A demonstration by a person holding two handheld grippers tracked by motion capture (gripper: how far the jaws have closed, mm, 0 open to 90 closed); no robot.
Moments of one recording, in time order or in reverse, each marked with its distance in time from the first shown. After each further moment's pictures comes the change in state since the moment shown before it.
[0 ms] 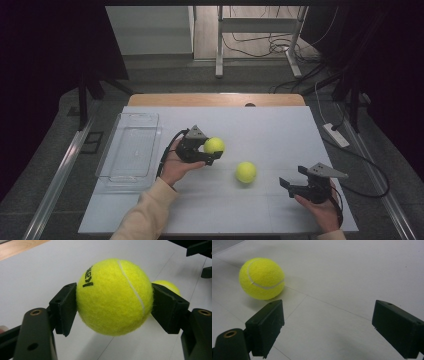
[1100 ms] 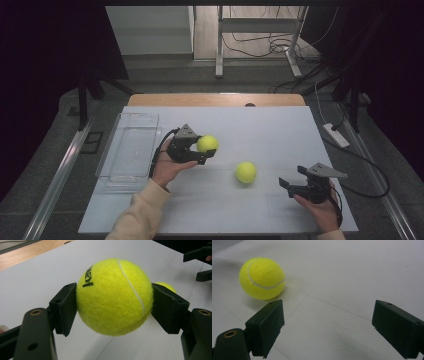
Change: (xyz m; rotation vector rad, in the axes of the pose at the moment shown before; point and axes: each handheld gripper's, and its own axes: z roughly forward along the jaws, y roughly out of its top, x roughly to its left) left arm 0.006 -0.005 -0.027 -0.040 0.019 -0.011; right arm 0.001 0.000 0.001 0.002 0.000 -0.002
